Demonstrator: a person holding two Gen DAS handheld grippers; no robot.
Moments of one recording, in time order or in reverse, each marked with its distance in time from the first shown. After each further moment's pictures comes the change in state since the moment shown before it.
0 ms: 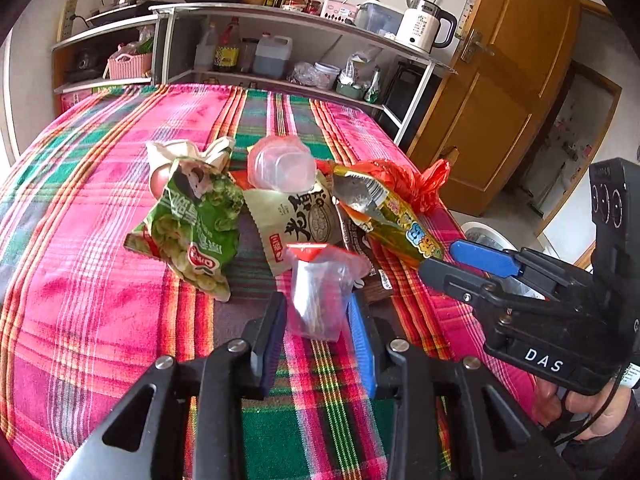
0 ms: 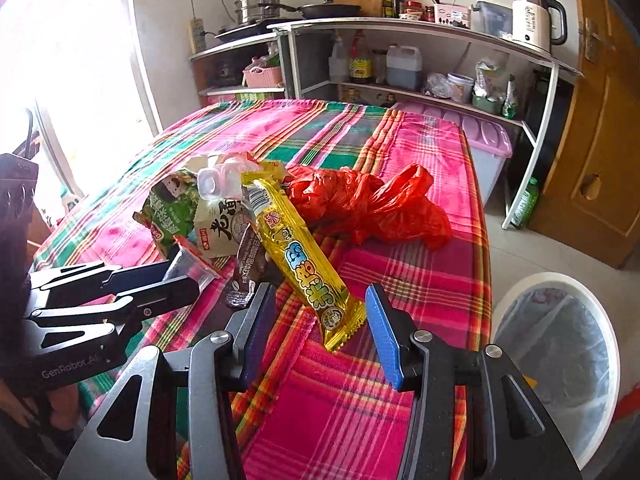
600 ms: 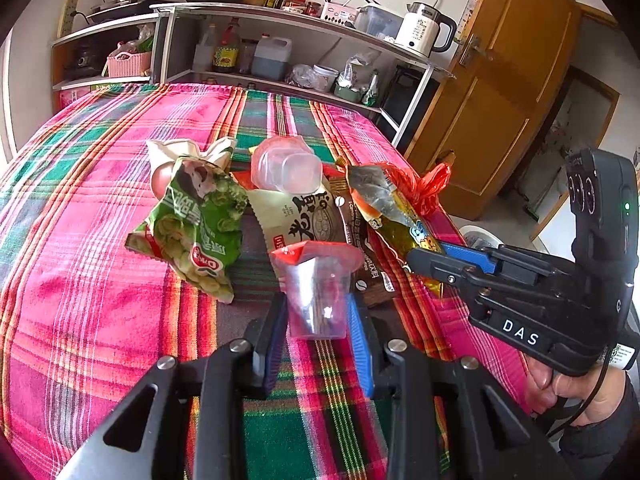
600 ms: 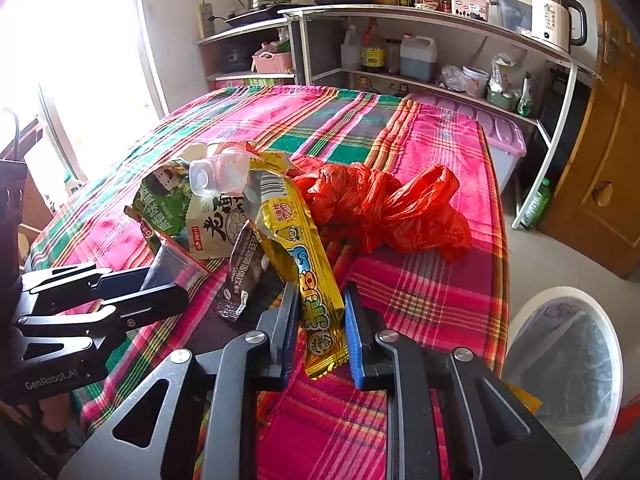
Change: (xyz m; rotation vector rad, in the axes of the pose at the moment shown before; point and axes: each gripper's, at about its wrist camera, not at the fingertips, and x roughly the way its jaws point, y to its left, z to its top) left arm -0.004 0.004 -0.001 -0.004 -0.022 -0.023; right arm 0.010 -0.003 0.005 -0.012 0.022 0.022
